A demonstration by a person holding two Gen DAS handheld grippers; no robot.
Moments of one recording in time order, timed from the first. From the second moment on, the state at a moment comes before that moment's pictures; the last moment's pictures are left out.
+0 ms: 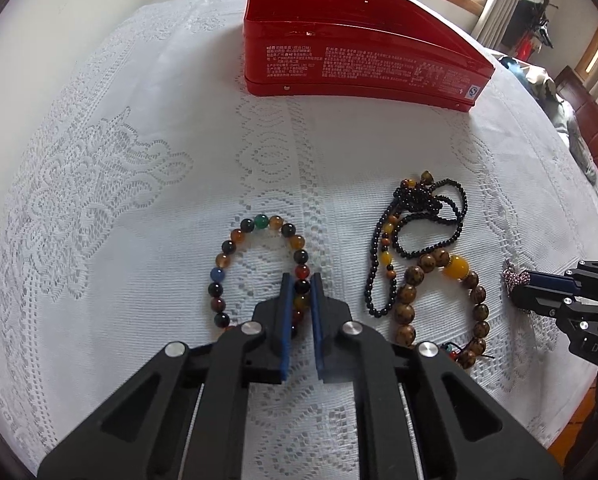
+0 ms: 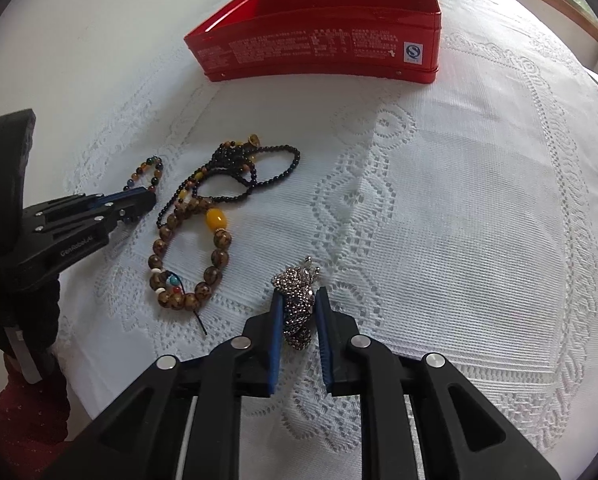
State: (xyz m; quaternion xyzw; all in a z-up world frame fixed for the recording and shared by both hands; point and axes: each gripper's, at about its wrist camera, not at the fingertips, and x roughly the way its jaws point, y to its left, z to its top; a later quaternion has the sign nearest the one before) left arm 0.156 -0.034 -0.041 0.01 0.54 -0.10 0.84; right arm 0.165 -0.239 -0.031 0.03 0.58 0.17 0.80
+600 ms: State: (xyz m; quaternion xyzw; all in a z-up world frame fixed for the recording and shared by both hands) left arm 0.145 -0.046 -0.042 0.03 0.52 -0.09 0.85; right arm 0.160 -0.223 -0.032 -0.01 0.56 0.15 0.81
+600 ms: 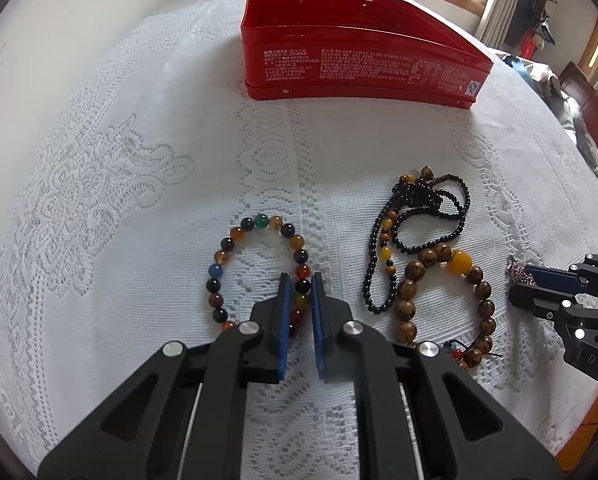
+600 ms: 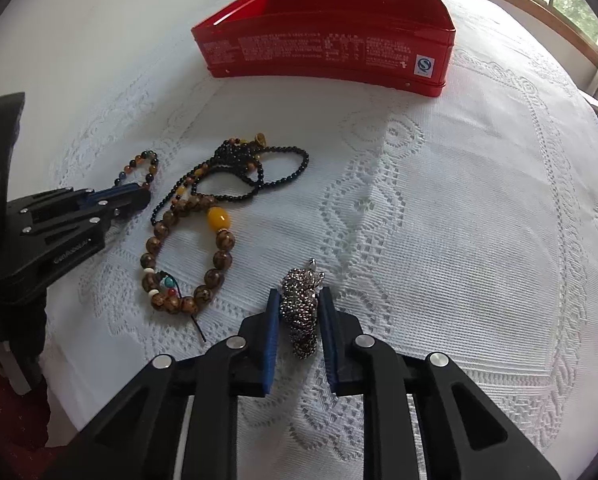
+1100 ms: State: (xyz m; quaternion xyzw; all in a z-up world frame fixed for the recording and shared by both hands) left arm 0.118 -0.017 -0.012 -0.03 0.49 -0.12 0.86; right arm 0.145 -0.242 -0.001 0.03 0.54 0.17 0.82
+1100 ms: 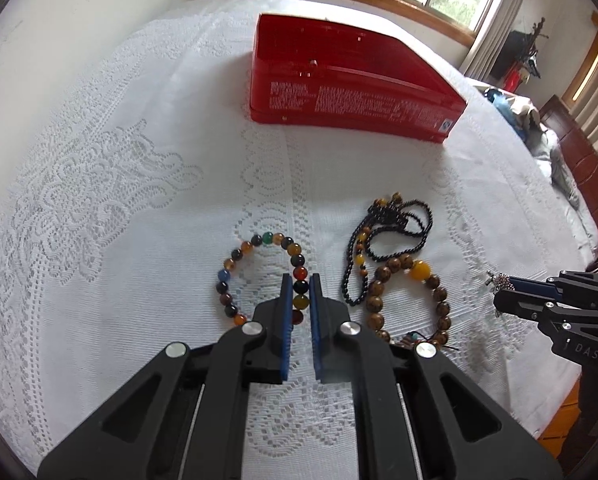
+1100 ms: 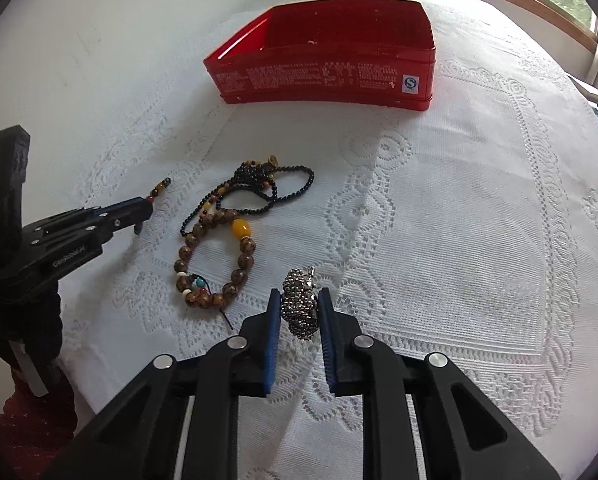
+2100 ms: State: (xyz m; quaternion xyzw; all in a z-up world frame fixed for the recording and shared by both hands) left arm 0.132 -0.031 0.068 -0.03 0.39 -0.11 0.92; right arm 0.180 -0.256 0.065 0.05 0.48 0.16 0.86
